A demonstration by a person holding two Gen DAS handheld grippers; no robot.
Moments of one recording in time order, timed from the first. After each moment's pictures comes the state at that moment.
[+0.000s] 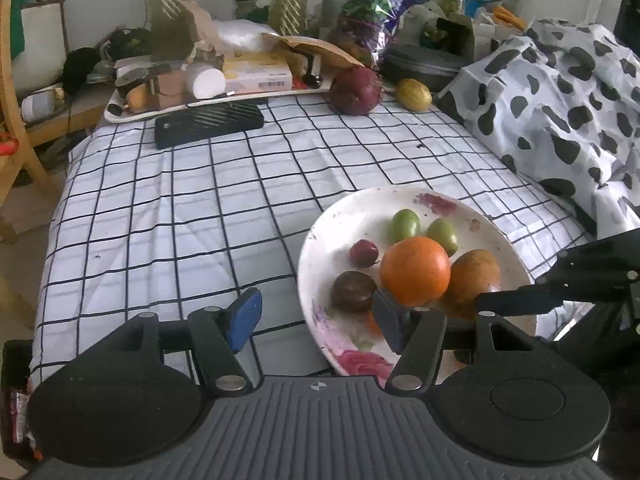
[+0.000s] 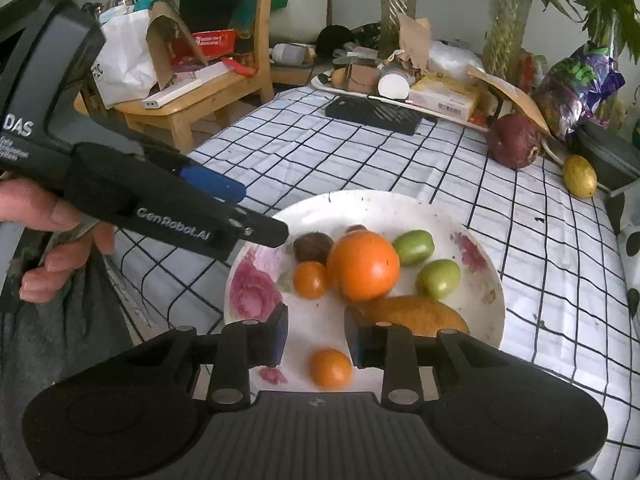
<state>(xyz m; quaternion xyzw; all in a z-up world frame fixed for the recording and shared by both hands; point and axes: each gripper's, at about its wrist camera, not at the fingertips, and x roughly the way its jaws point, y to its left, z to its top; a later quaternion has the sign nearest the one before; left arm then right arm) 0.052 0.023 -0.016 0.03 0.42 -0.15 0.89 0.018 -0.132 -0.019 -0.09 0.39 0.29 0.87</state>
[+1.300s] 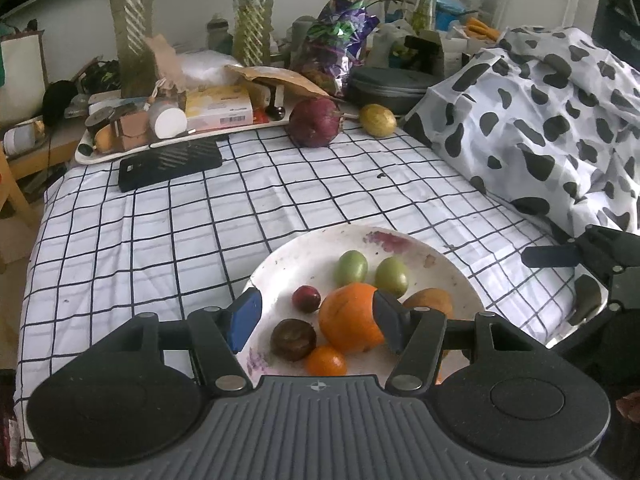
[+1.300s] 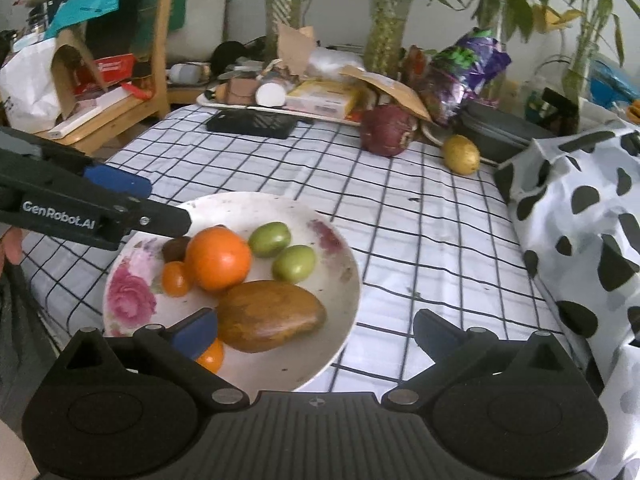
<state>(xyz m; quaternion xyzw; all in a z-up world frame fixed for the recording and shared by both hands) 0.053 -0.021 0.000 0.04 0.39 -0.18 0.90 0.020 -0.192 -0.021 -0.08 0.38 0.14 0.91</state>
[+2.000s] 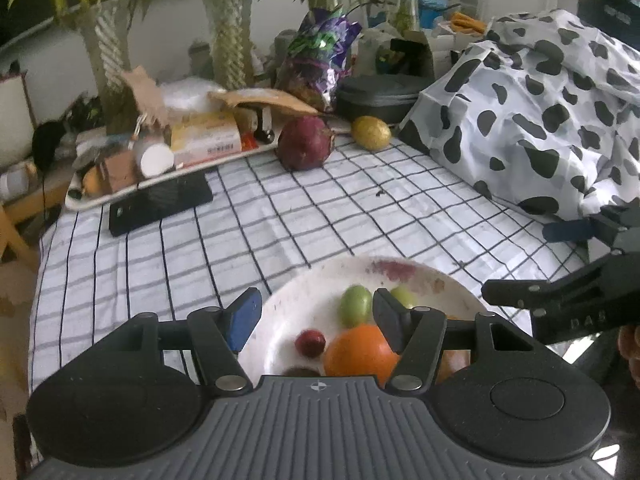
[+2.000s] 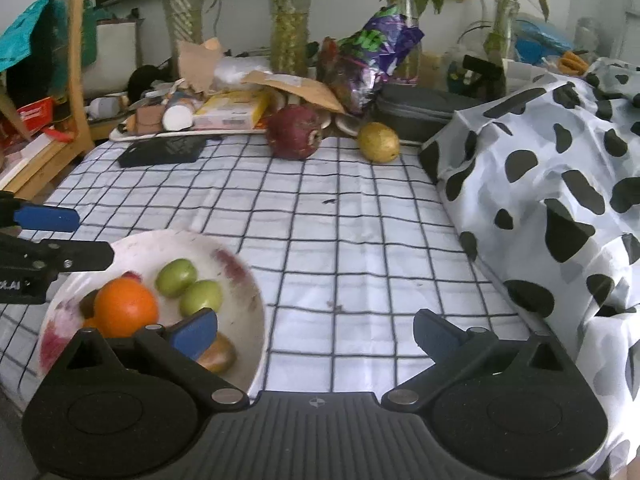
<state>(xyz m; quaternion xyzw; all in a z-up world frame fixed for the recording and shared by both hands) 0.075 -0.040 0.002 0.09 0.36 -0.19 0.91 0.056 -0.230 -0.023 -0.02 0.38 0.04 0.92</state>
